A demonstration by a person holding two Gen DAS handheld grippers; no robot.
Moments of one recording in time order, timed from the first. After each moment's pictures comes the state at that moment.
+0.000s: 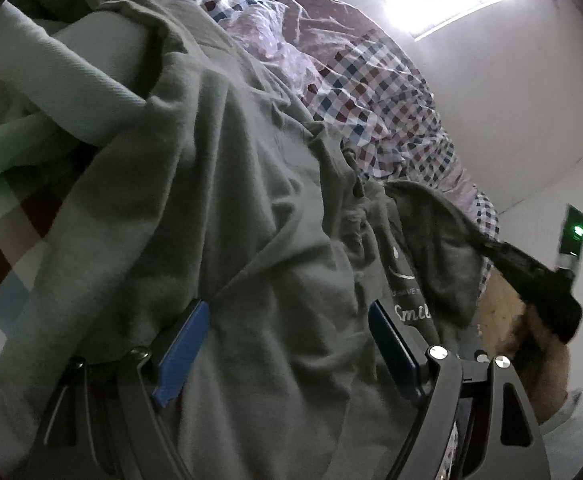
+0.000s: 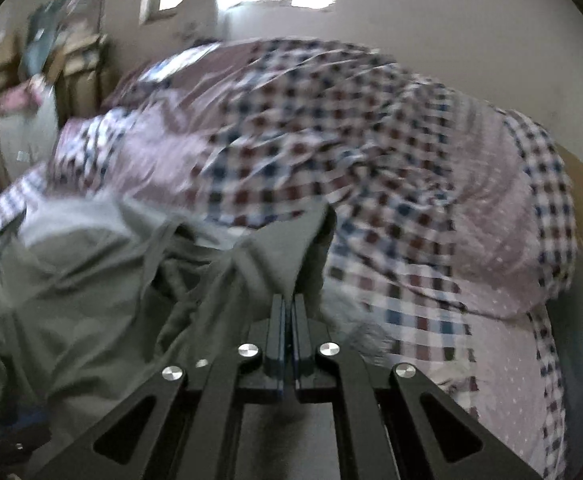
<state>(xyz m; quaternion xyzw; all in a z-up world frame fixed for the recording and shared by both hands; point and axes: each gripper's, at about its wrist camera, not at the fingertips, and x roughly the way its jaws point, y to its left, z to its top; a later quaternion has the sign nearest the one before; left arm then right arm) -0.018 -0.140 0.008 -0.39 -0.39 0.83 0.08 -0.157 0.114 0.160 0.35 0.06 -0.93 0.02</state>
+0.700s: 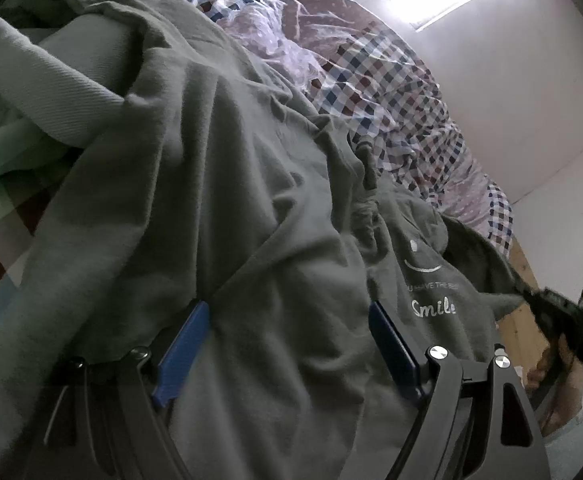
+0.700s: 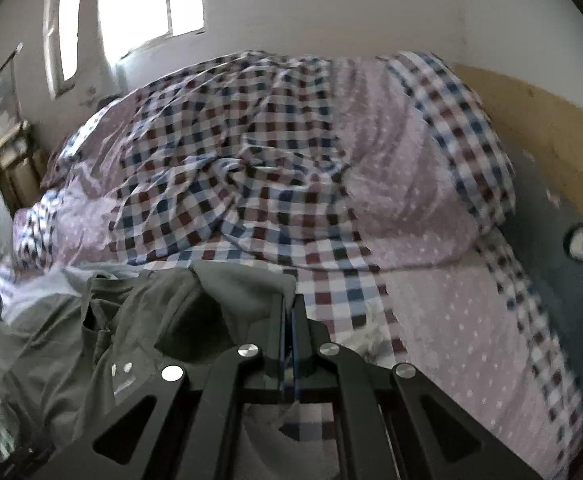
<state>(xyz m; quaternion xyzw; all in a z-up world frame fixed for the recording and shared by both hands) -0.025 -0.132 0.003 -0.40 -0.36 0.84 0.06 -0.115 0.264 0.173 0.35 -0.09 -0.93 -0.08</state>
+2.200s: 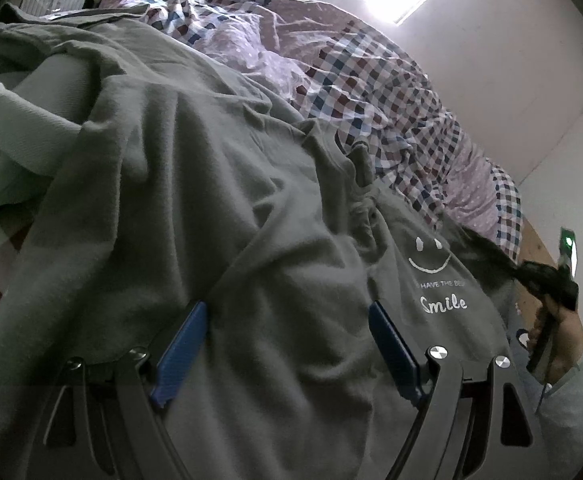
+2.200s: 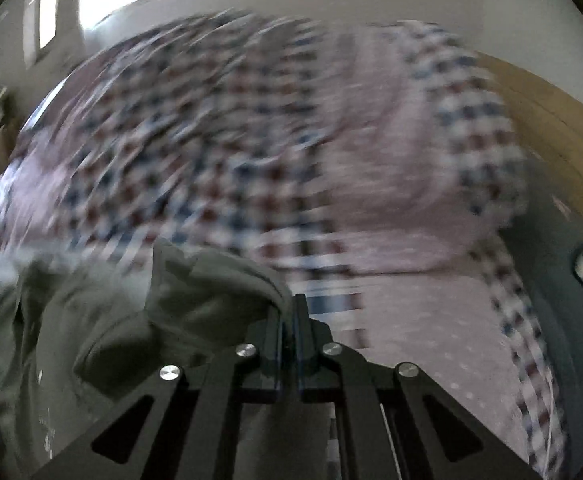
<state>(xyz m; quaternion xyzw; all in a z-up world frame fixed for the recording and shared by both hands) -0.027 -0.119 0.008 -0.38 -0.31 0.87 0.06 -0.185 0.320 0.149 0.39 -0.03 -0.91 -0.12</state>
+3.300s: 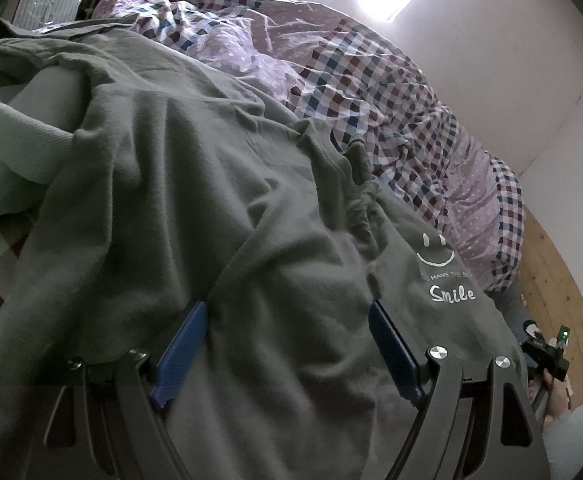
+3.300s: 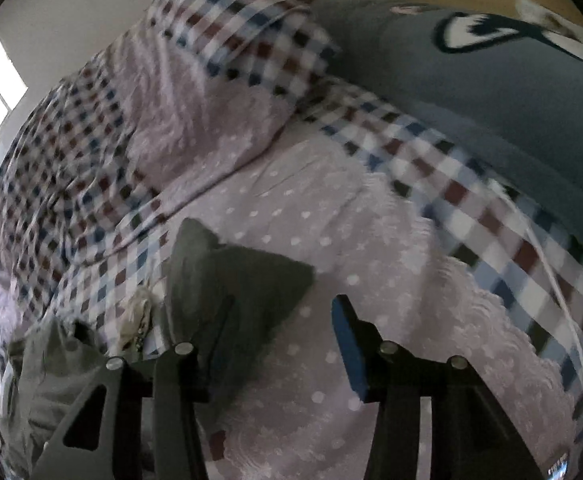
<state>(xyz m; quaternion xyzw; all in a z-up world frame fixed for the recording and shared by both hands) -0.028 -0.114 0.009 -0.38 -0.28 0.88 0.06 -0.063 0.512 0.077 0.41 -0.26 -0.85 -0.18</state>
